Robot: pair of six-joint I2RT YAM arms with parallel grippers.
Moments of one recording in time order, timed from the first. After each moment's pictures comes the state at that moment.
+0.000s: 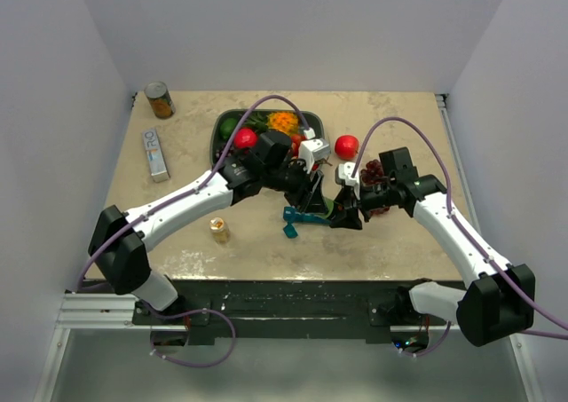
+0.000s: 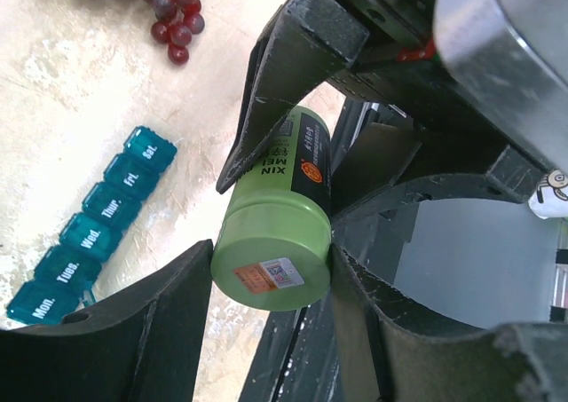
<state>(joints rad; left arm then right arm) -0.82 1.56 1.31 -0.37 0.57 -0.23 0.30 1.18 0.93 -0.74 -1.00 -0.84</state>
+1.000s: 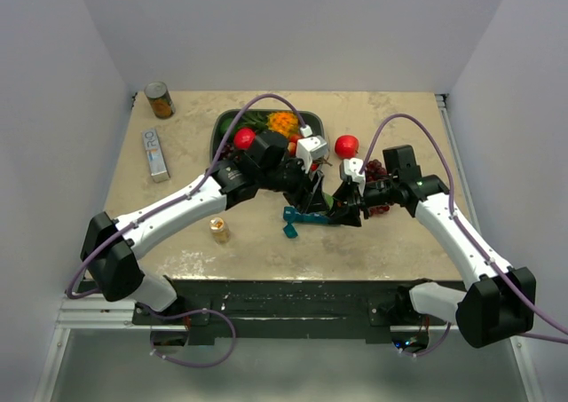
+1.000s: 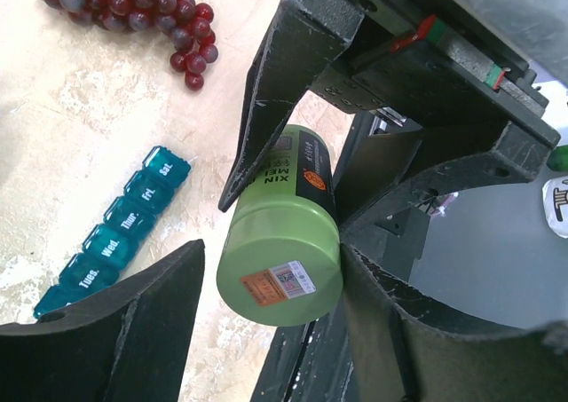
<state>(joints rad) -0.84 1.50 1.29 -0.34 0.49 -0.22 0.27 1.18 0.93 -0.68 -1.11 -0.81</state>
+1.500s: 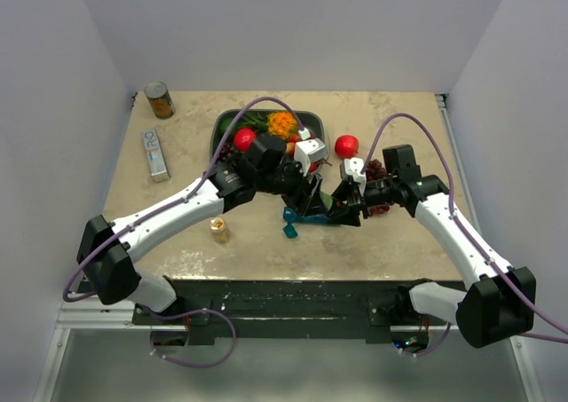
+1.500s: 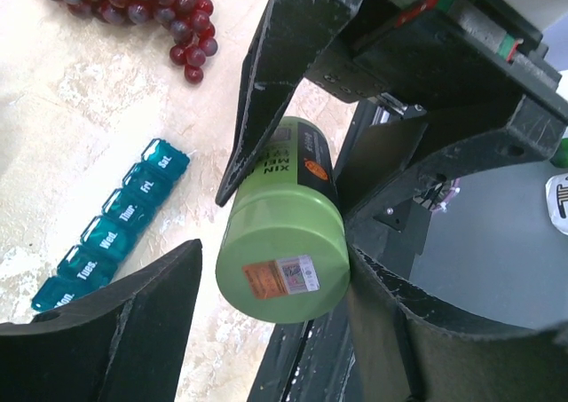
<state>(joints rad) -0.84 1.47 1.27 -0.33 0.48 -0.22 0.27 1.17 0.93 -0.67 -1.14 -0.81</state>
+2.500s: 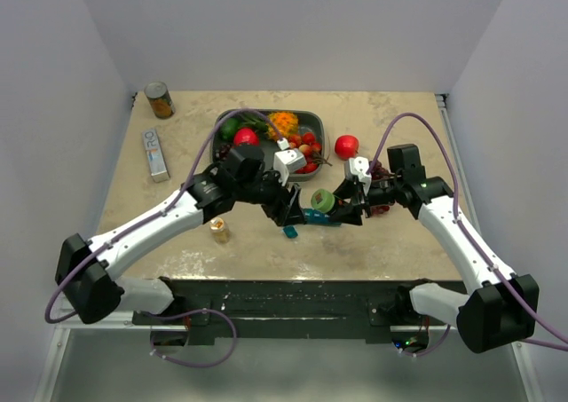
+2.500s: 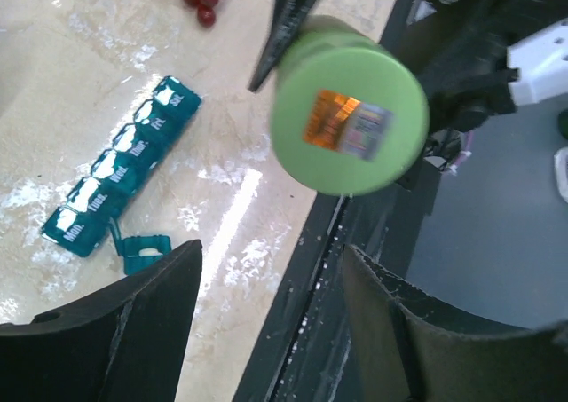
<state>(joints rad) -0.79 1.35 1.13 -0.39 0.51 -0.18 0.25 1.14 0.93 -0.66 -1.18 -0.81</state>
